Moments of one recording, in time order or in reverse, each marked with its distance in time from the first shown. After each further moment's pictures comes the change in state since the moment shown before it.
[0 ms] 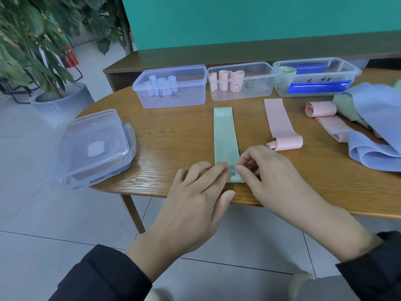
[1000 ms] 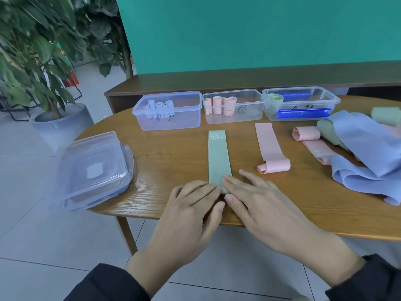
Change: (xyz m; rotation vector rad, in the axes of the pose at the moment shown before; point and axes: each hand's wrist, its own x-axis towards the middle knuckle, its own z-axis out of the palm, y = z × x) left_hand 0.008 -0.007 0.008 -0.141 0.128 -0.047; right_hand -0.012 0.000 -0.008 -0.324 -0.256 -0.126
